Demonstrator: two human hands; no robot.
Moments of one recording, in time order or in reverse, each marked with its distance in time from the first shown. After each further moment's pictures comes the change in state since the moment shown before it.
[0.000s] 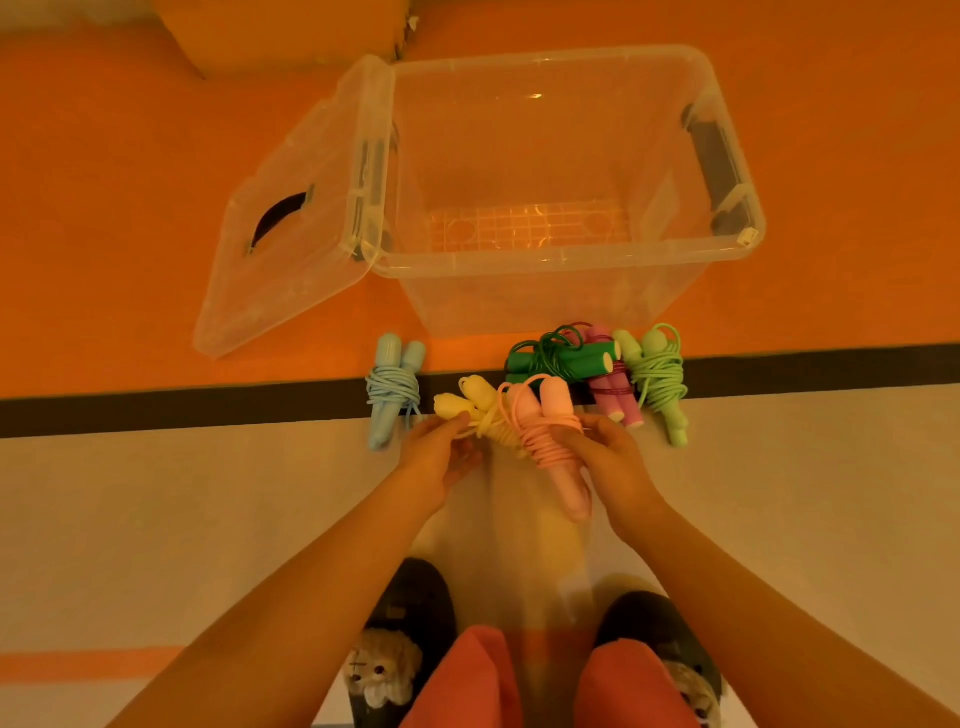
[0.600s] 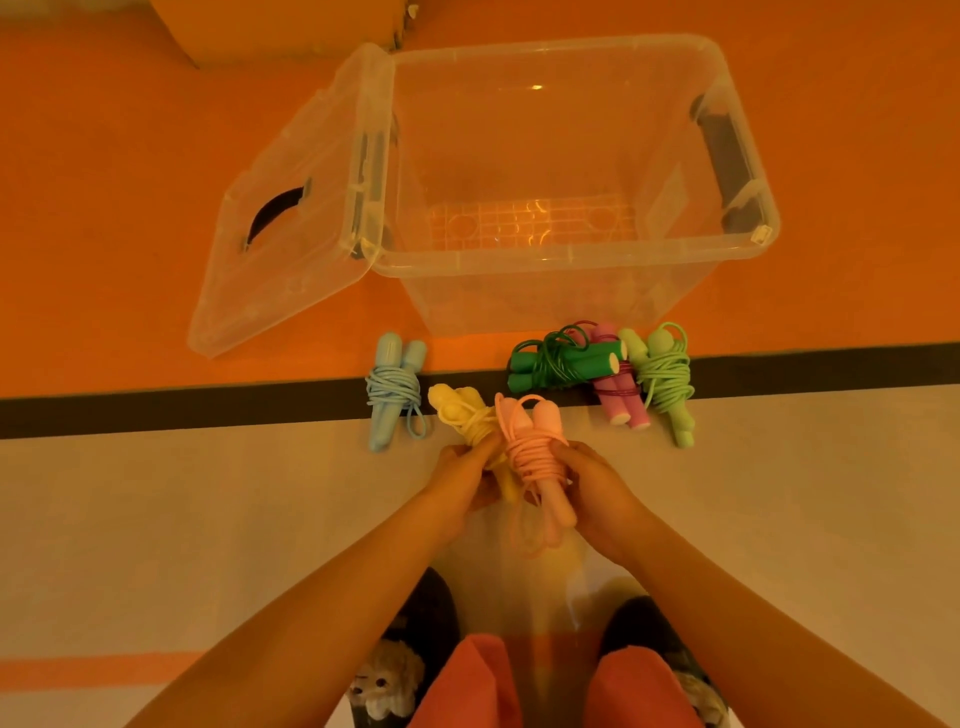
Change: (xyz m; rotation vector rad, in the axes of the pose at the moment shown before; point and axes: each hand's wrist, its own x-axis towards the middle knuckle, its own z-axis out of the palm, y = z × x) left_hand -0.005 -0.026 0.007 0.278 -0.133 -0.035; right_hand 0.003 0.025 0.014 0.327 -0.145 0.382
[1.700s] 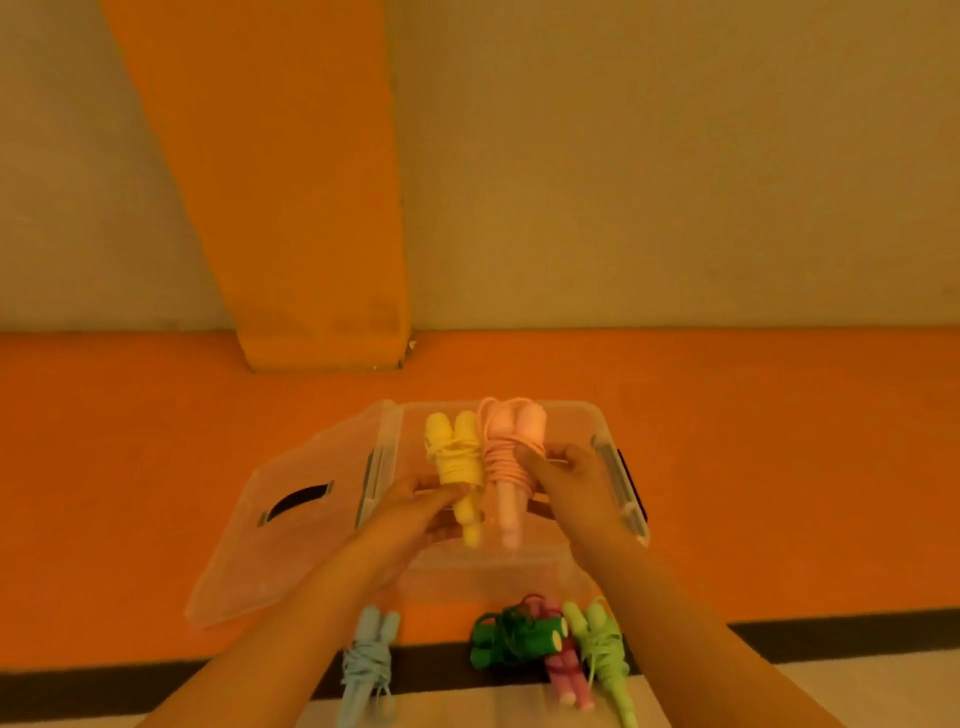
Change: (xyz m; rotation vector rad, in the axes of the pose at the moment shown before) left_hand -0.134 0.246 0.026 0.060 -0.199 0.536; right_hand -0.132 -0.261 0.106 -0.257 0.073 -0.737
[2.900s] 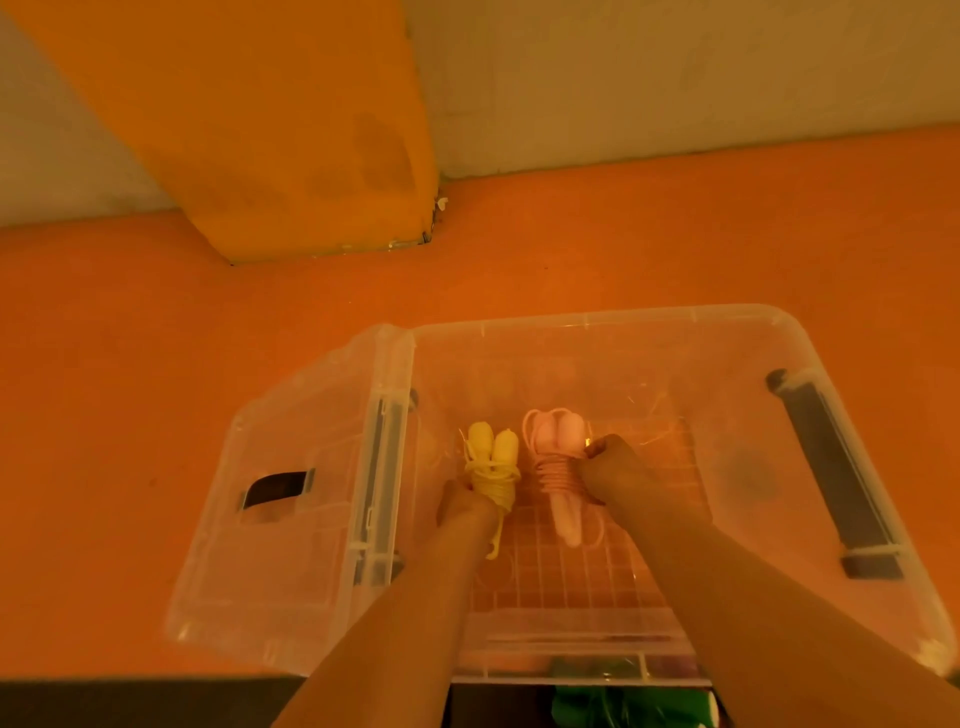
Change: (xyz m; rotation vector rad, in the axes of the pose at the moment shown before) left_hand 0.238 -0.136 -0.043 0.340 0.476 -0.583; right_hand 0.227 0.185 0.044 -0.622 -0.066 0.536
